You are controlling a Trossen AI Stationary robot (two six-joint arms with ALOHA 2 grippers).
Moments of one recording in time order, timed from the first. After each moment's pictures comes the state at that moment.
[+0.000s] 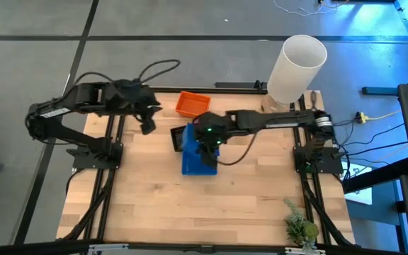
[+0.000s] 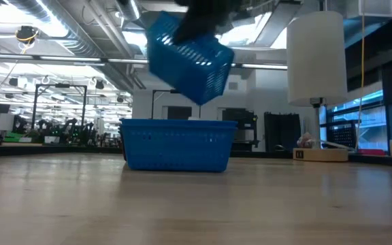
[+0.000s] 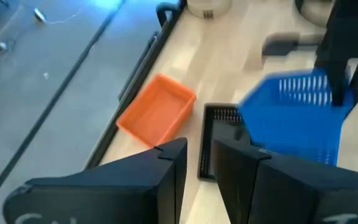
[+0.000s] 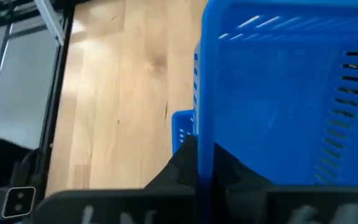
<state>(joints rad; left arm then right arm) 0.12 1.12 1.52 -1.07 -0.36 -0.08 -0.01 1.87 1.69 -0.66 -0.25 0.20</state>
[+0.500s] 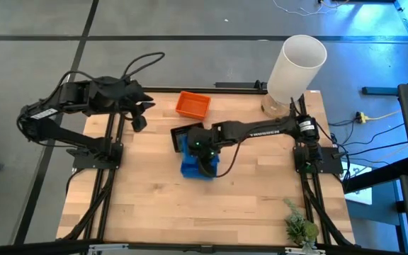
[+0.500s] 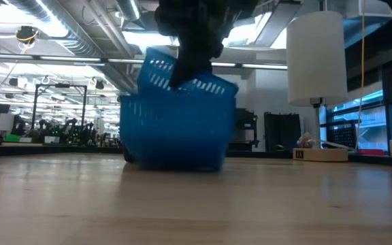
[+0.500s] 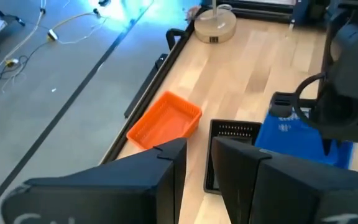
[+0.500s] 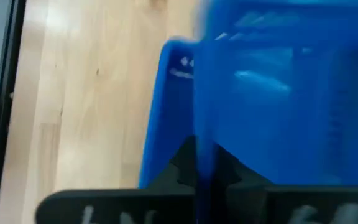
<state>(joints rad) 0.12 1.05 1.53 -1.06 -0.38 -0.08 0.04 2.04 1.73 -0.74 -0.25 0.10</state>
